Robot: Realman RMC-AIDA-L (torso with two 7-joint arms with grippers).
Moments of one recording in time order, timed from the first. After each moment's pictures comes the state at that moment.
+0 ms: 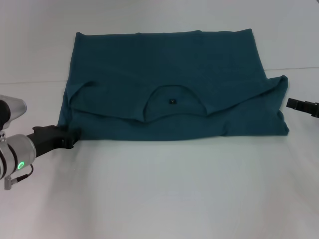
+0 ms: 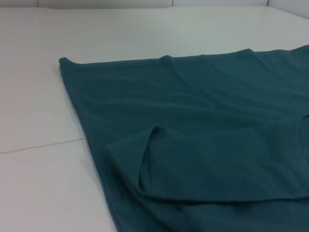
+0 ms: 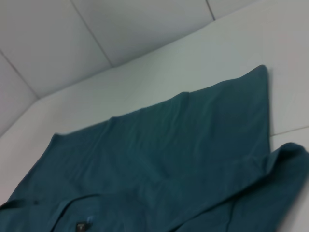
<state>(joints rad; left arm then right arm) -0.58 -2.17 0.91 0.58 1.91 0.62 -1.57 0.46 1.99 -0.56 -0.67 -1.97 -1.09 1.89</state>
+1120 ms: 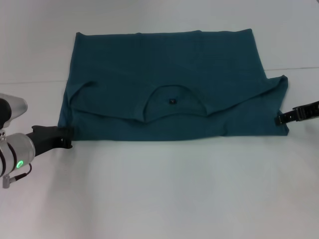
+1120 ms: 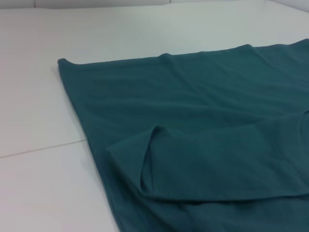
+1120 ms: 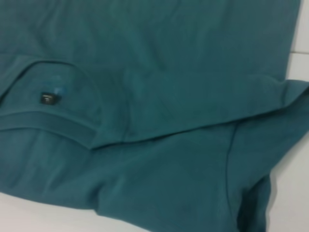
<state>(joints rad) -0.59 -2.16 0.90 0.58 1.94 0.62 -1.58 0.72 2.00 -0.69 -0.95 -2.75 -1.29 2.44</state>
